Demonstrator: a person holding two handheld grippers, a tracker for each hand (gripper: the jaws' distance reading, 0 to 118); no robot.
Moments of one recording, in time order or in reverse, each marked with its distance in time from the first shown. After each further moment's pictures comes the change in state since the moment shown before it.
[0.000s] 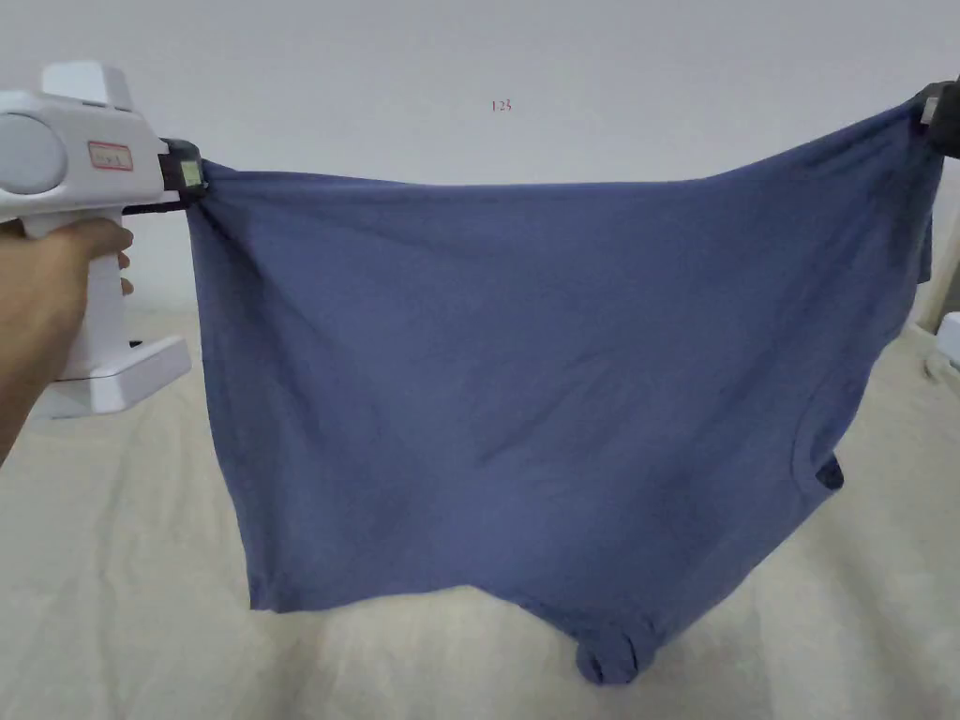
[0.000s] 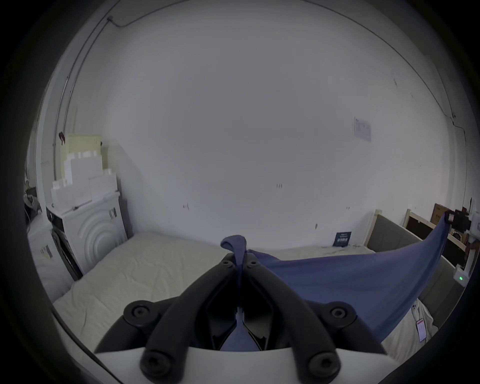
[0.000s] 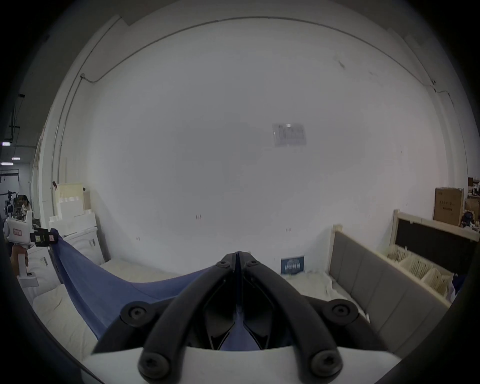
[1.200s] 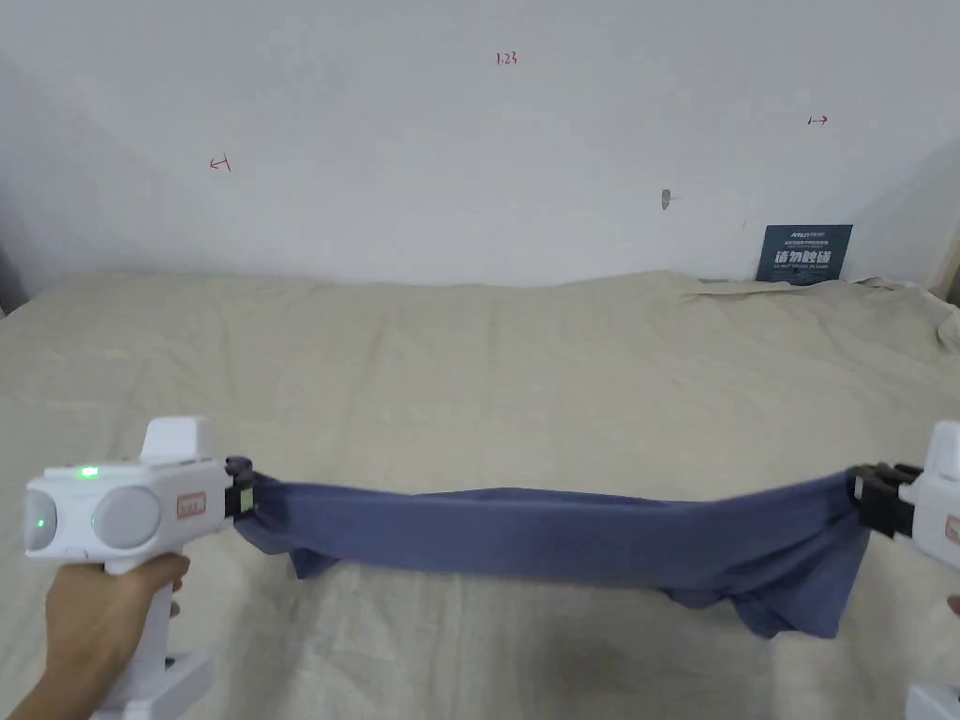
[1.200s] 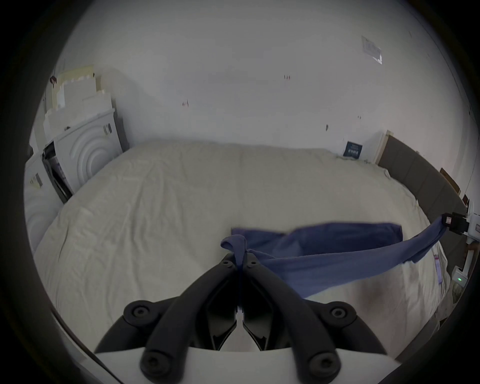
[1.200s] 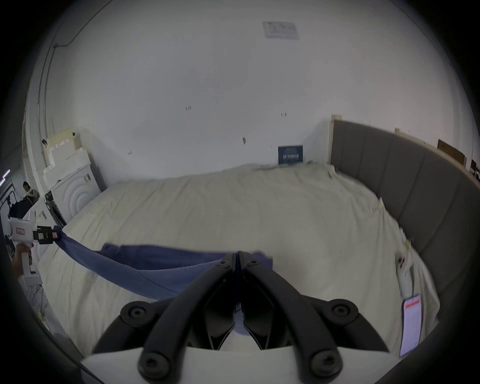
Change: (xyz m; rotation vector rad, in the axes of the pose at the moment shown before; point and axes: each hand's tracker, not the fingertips) left arm -0.016 -0.290 -0.004 -0.444 0.014 -0.007; right arm 0.011 -0.288 0.045 -0.484 -0.013 -0.060
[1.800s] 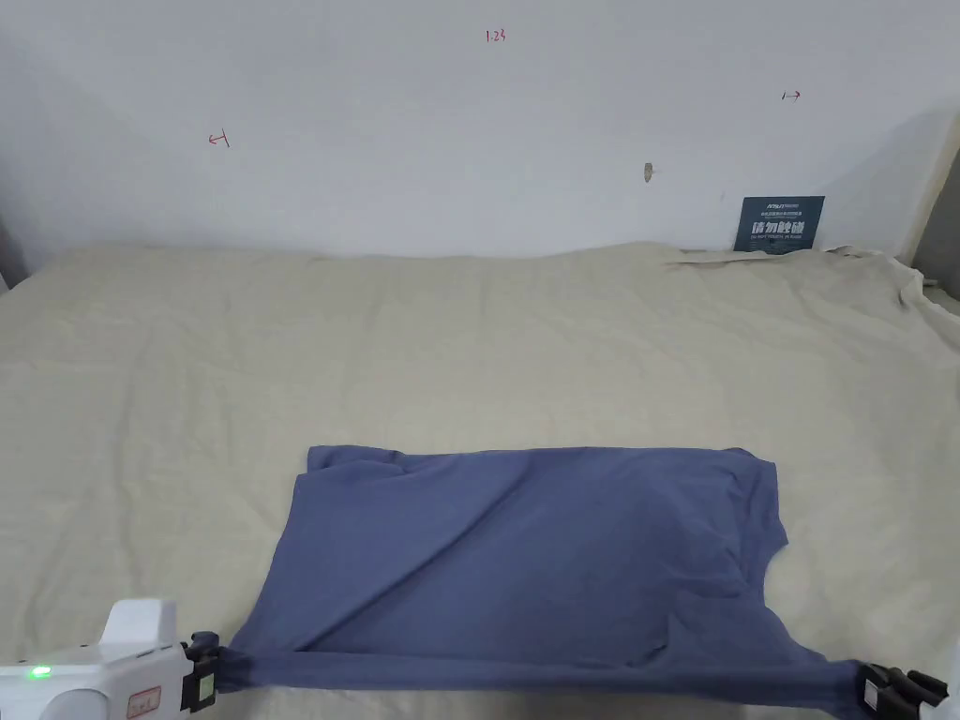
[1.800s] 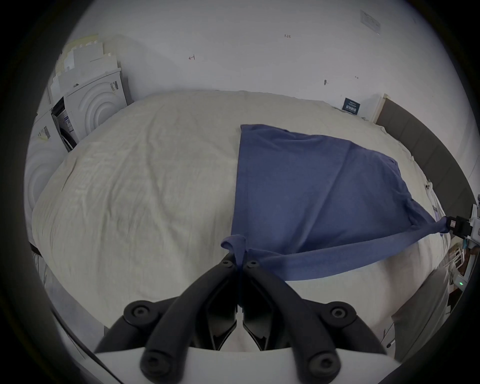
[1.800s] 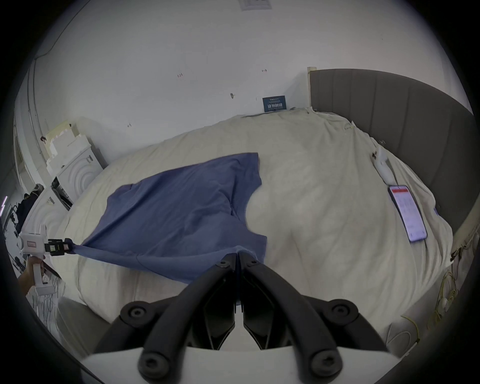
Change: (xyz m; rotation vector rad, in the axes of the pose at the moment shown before) left arm -0.036 -0.178 0.063 -0.215 -0.005 0.005; right arm -0.004 -0.164 0.131 -0.173 -0.009 -0.104
